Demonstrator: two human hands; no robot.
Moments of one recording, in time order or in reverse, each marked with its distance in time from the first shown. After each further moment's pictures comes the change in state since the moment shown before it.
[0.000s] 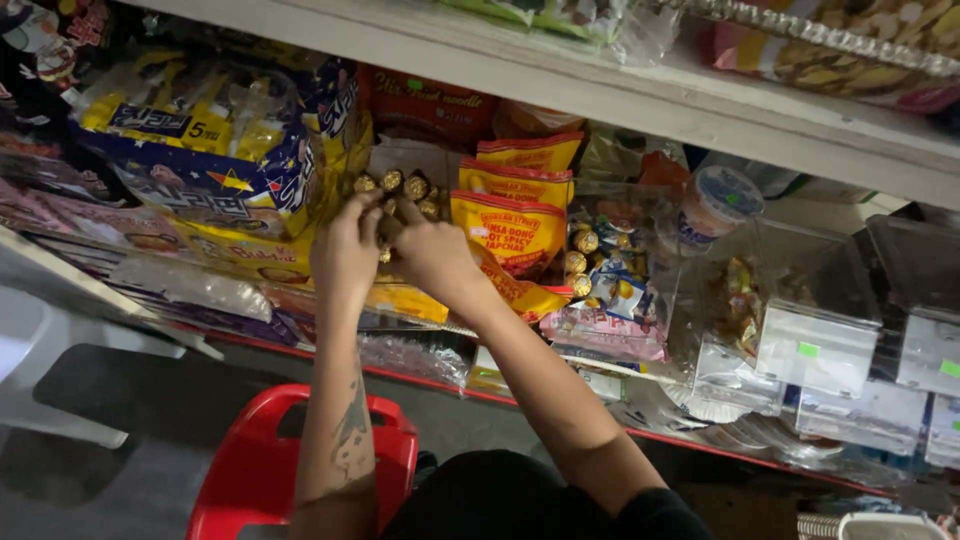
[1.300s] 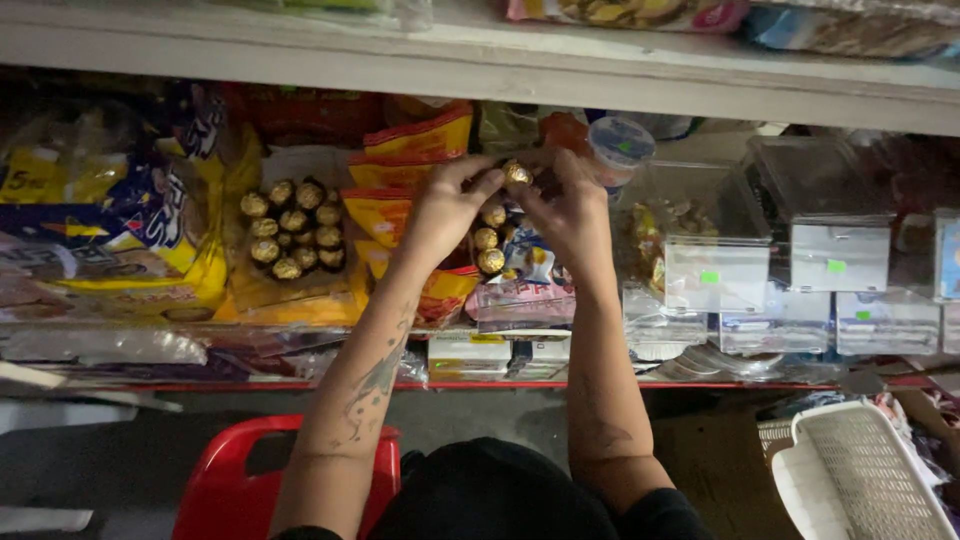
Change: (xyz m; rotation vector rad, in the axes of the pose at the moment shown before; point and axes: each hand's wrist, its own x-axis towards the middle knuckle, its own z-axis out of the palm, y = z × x) left_hand -0.007 0.168 0.163 -0.679 -0.439 0.344; right_hand -0.177 0.159 -0.101 0.626 0.866 0.244
